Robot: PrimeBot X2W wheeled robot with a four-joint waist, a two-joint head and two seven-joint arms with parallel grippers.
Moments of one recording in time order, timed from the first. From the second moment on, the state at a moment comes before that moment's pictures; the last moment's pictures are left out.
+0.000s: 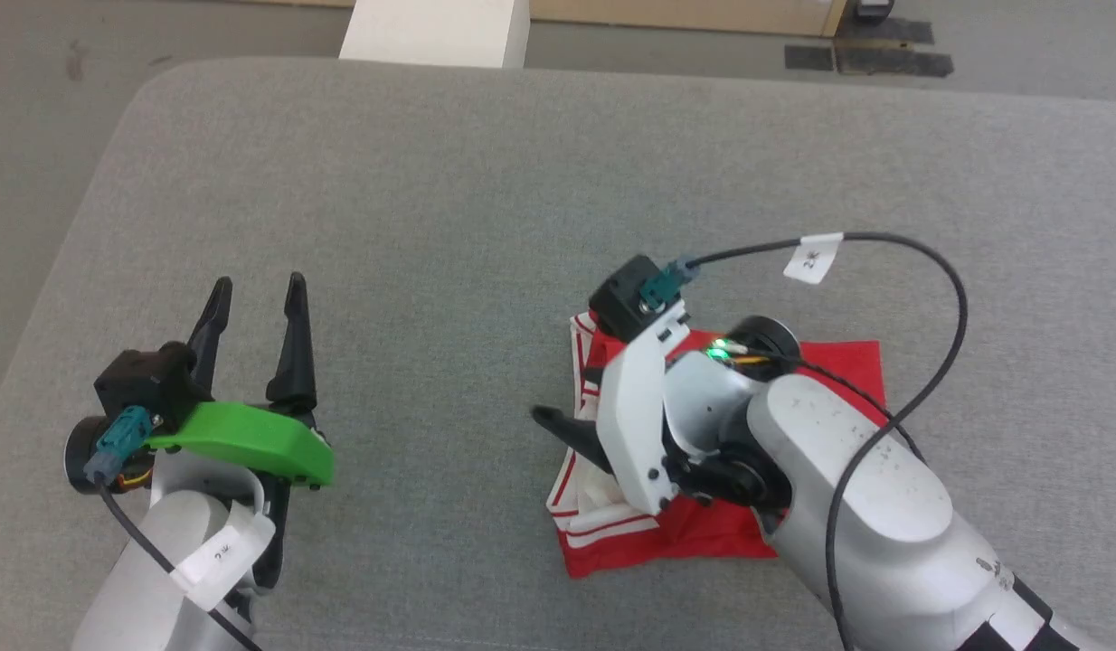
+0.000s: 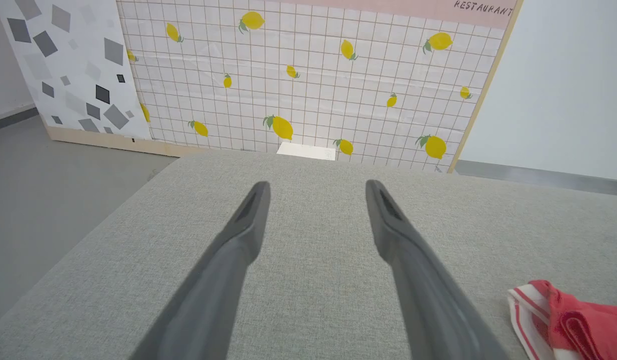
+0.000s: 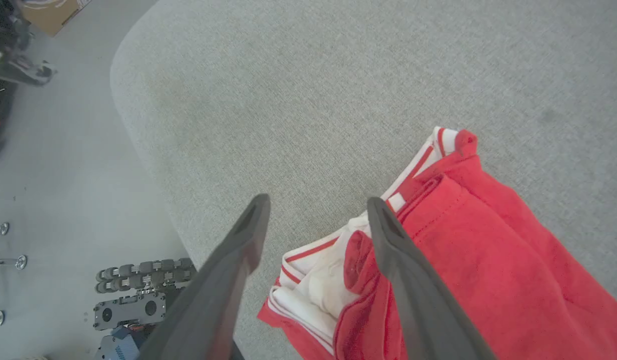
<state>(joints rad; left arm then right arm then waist) -0.30 0.36 -0.28 0.19 -0.54 0.10 -0.25 -0.66 -0.10 0.68 0.38 0.61 0.13 0.66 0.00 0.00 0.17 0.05</state>
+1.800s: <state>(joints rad) -0.21 0.35 -0.25 0.23 -0.55 0.11 -0.24 -0.09 -0.11 -0.09 0.16 0.24 0.13 -0.17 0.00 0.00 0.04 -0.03</state>
